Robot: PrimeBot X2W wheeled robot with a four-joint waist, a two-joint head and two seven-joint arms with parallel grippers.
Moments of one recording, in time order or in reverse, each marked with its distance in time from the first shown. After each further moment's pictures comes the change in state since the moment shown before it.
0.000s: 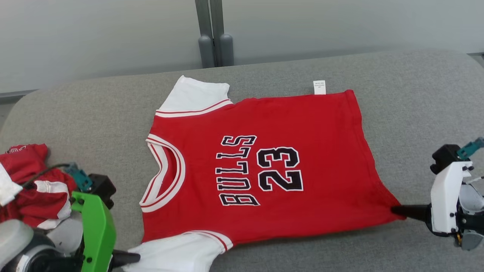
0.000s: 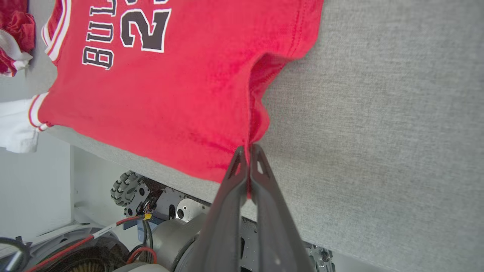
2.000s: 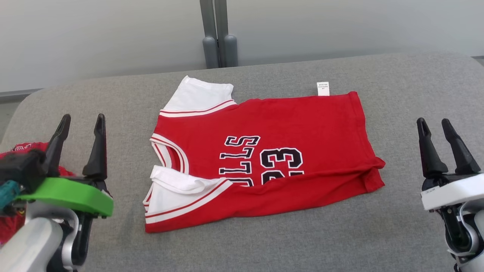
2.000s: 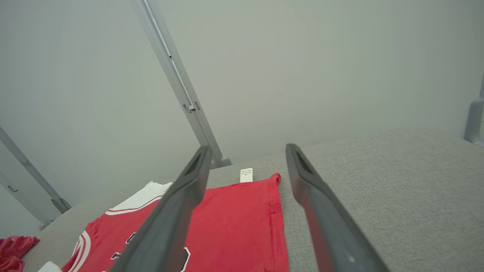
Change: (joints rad) left arm 0.127 -0.310 0.314 0.248 0.538 0.150 -1.167; right arm 0.211 0.447 -0.592 -0.016 -0.631 0.000 -0.896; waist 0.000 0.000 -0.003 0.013
